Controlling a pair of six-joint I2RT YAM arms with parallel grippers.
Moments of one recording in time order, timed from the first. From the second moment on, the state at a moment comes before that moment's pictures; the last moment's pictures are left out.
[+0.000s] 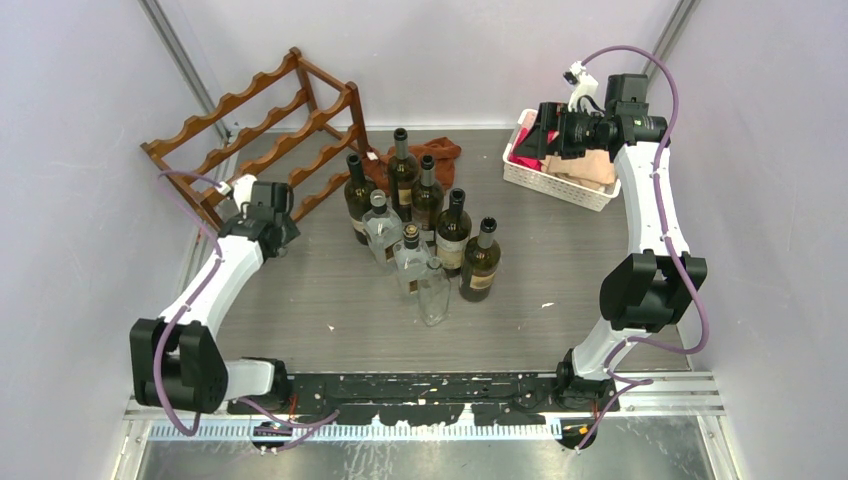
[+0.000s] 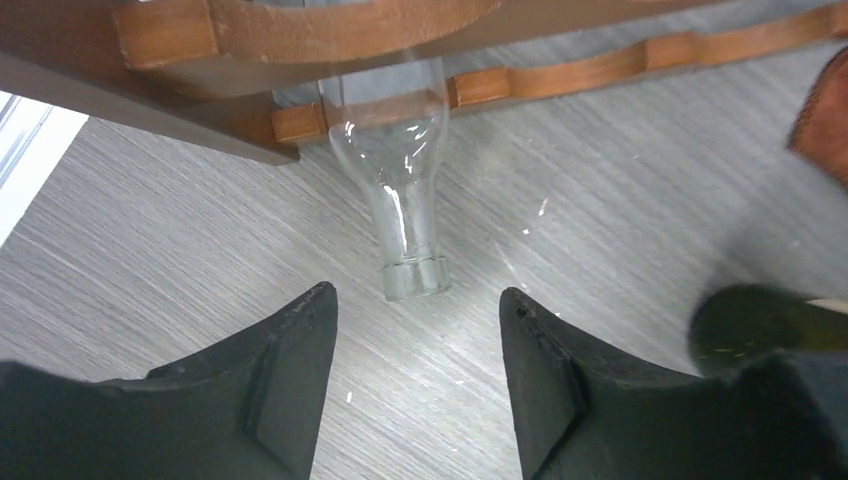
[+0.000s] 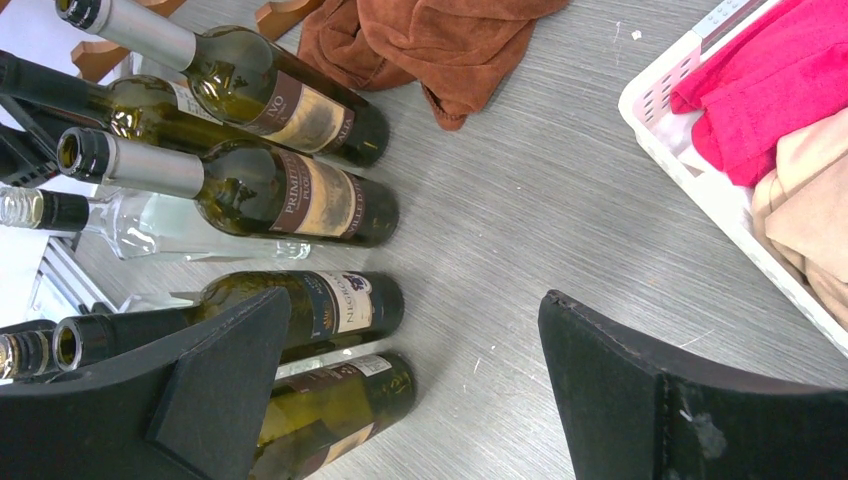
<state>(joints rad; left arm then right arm) -0.12 1.27 0.95 -0.57 -0.49 -0.62 -0.09 1.70 1.81 -0.86 -0.73 -0.06</state>
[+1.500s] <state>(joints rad) -0.19 1.62 0.99 -0.46 -0.75 -0.53 -0.09 1.78 2.00 -1.02 -0.69 -0.24</state>
